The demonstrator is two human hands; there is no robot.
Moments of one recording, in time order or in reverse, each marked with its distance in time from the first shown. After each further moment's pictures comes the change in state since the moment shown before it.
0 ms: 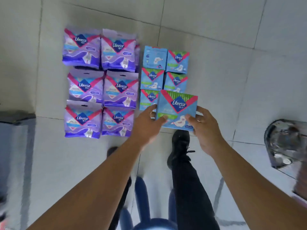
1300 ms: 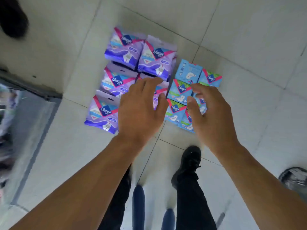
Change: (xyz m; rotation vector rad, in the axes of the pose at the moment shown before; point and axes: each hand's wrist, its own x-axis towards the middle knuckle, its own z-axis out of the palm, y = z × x) left_hand -0.041 0.029 -0.096 0.463 0.721 0.561; right_hand -0.028 -0.076 0.091 -0.703 -0.044 -0.941
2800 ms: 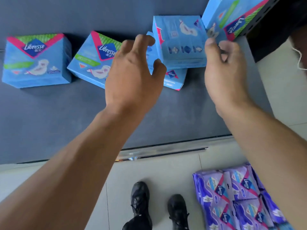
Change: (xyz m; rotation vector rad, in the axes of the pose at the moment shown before) left_hand -0.182 -0.422 -0.574 0.043 0.818 -0.814; right_hand -0.077 -0.671 0.448 0.228 -0.445 -0.437
